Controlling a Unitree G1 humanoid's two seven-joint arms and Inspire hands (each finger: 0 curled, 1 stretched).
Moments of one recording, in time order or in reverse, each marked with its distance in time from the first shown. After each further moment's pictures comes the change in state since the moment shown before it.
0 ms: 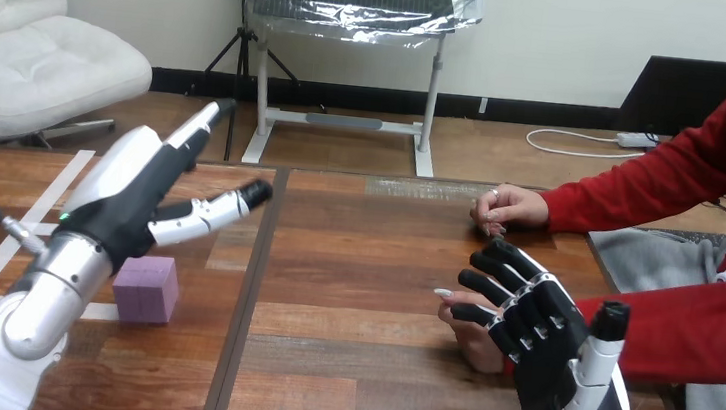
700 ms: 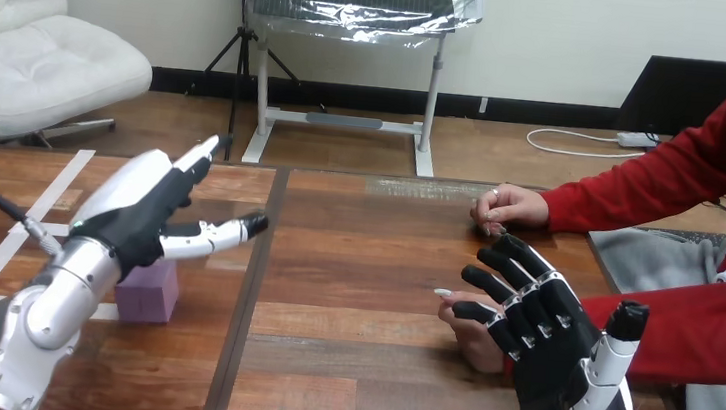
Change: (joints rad) left arm -0.097 0.017 -0.091 0.182 0.060 0.059 0.021; right arm 0.007 0.006 -0.002 -0.030 0.100 0.062 0.045
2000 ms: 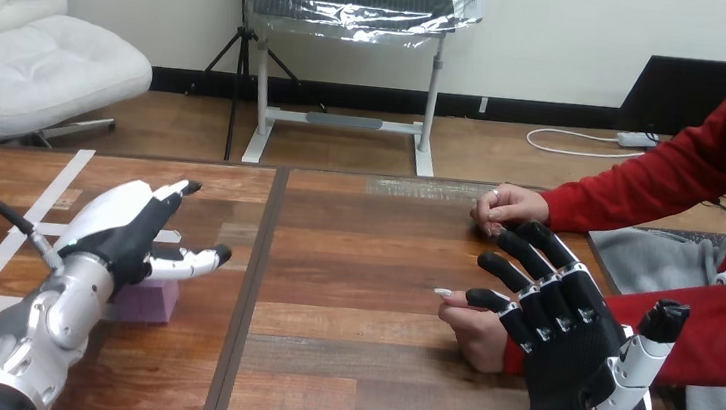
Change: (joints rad) left arm -0.098 -0.003 -0.117 0.208 0.064 0.170 0.098; right arm 0.062 0.005 0.002 -0.158 0.096 0.099 0.024
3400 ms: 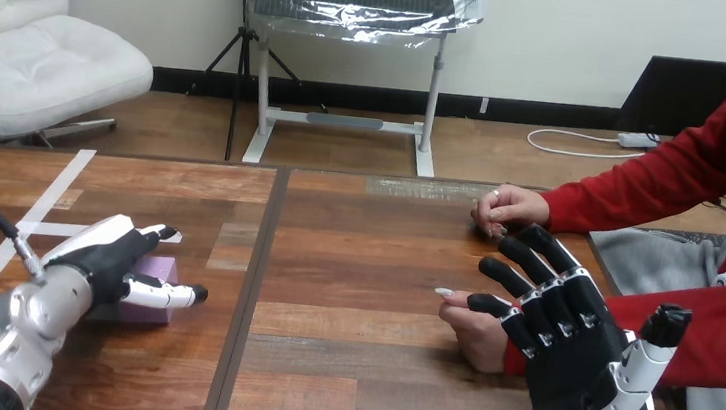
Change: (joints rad) left arm -0.013 0.046 -0.034 -0.005 -0.033 0.148 -0.212; right arm 0.028 0.005 0.003 -0.035 -0.008 0.015 -0.010
